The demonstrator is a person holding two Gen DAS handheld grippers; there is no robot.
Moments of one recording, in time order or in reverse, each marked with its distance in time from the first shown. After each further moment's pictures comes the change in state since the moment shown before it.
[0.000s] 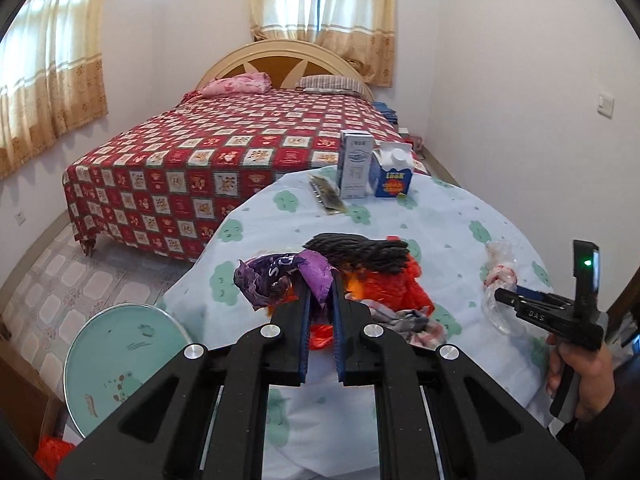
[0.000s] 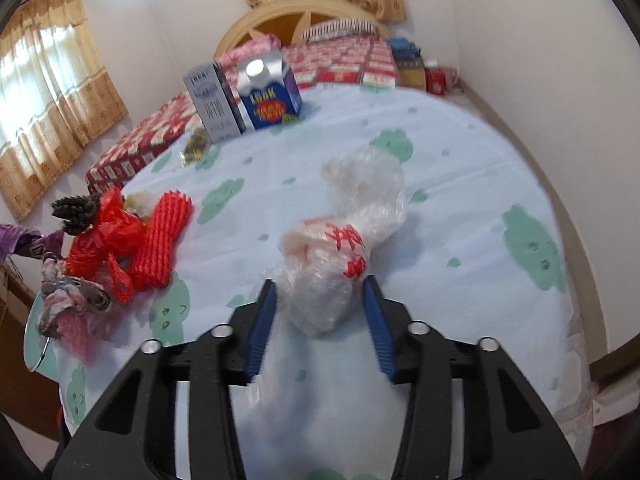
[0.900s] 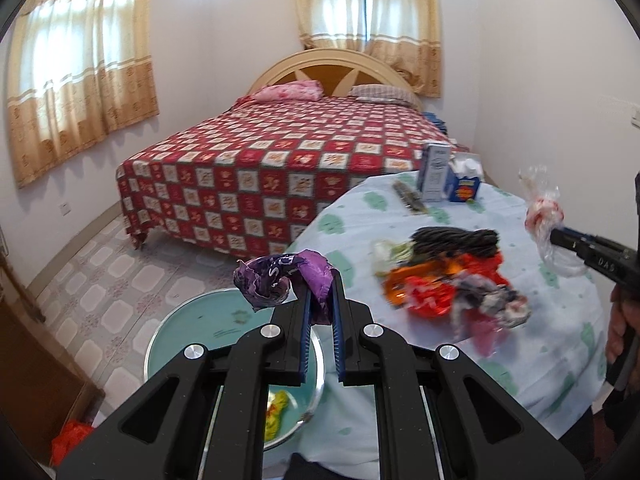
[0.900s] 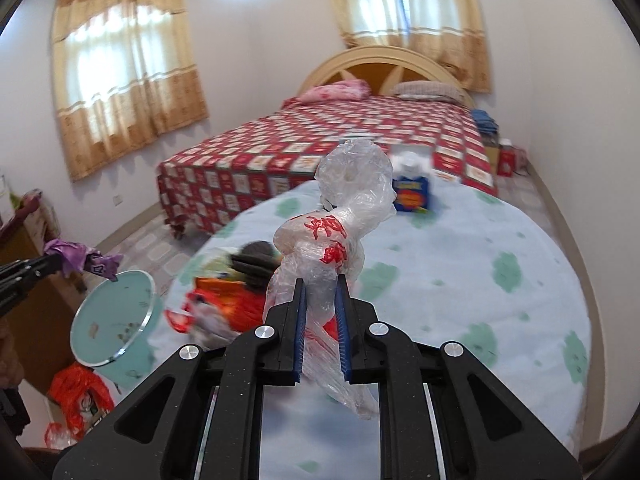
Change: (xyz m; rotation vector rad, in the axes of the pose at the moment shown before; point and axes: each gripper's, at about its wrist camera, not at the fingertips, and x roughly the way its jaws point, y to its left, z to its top) left arm -0.046 0.089 -0.025 -0.040 -0.027 0.178; right arm -0.065 0.140 0.030 -0.278 -0.175 0.173
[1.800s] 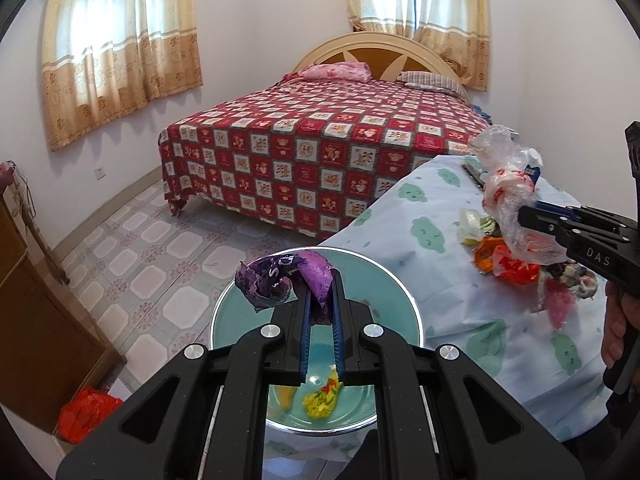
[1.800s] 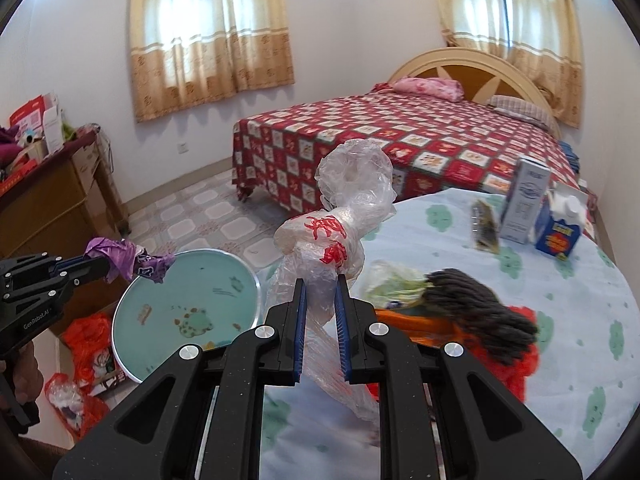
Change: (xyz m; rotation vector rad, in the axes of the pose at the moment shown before) left arm 0.011 0.082 -0.036 -0.089 0.066 0.120; right arm 0.079 0.156 0.013 -0.220 0.080 0.195
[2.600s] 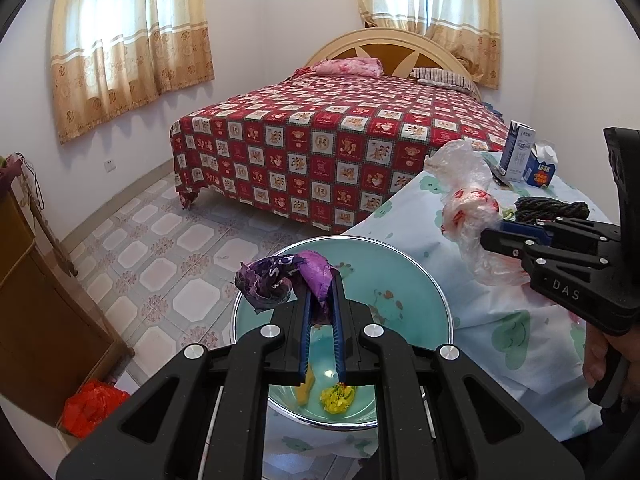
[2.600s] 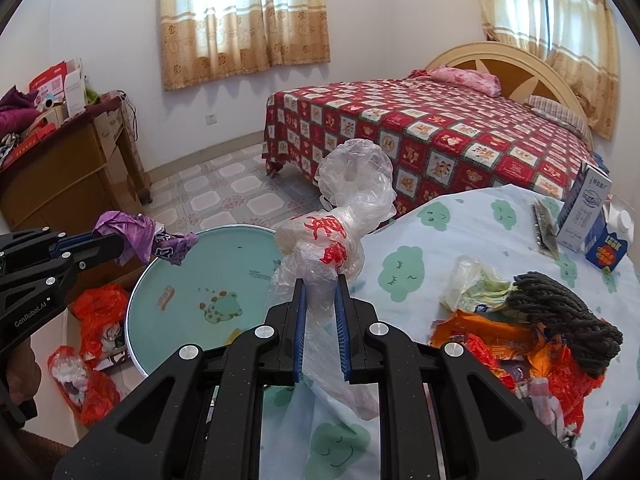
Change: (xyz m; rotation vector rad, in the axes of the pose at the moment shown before) left arm 0.005 0.016 -0.006 -0.011 0.013 0.030; right arm 0.043 0.050 -0.005 -0.081 0.072 0.077
